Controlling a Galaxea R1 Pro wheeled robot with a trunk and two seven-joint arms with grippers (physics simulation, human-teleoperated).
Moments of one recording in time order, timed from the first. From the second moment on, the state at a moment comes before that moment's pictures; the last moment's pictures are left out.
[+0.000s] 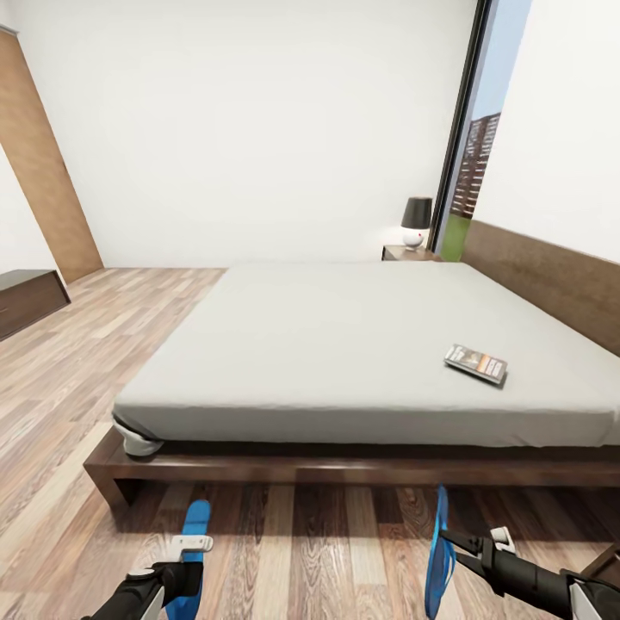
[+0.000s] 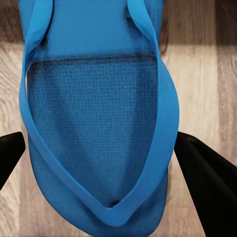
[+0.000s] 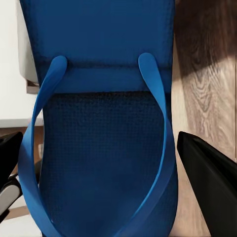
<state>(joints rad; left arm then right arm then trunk) -0.40 0.08 0.03 -0.48 -0.01 0.26 -0.12 -0.41 -0.33 -0.36 -0.44 -0.17 0.67 1.19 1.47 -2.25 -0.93</state>
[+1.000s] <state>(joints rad) -0.40 0.07 0.03 -0.48 -0.01 0.26 -0.12 -0.41 -0.33 -0.36 -0.44 -0.17 0.67 1.18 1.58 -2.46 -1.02</state>
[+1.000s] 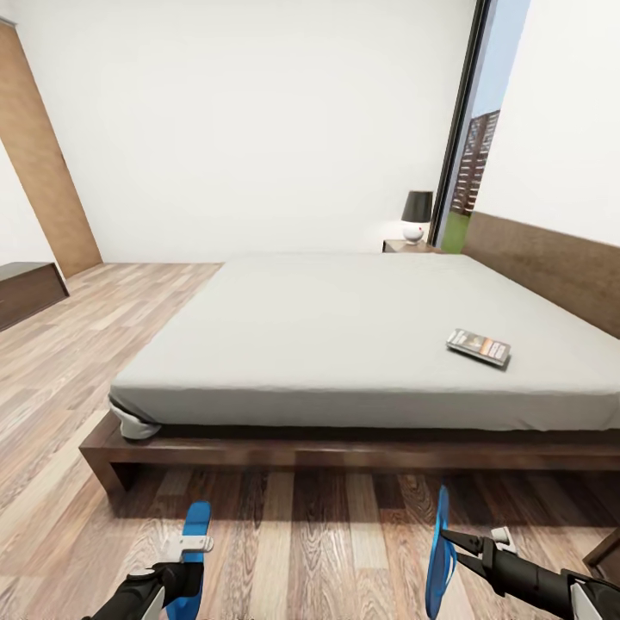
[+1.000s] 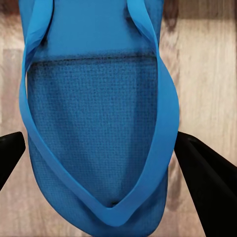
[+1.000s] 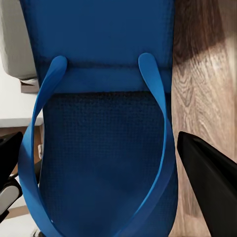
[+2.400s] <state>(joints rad) -0.48 0.11 0.04 -0.79 -0.02 0.74 -0.12 -0.41 -0.34 -0.36 -0.44 -0.17 0.67 1.18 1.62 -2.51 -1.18</state>
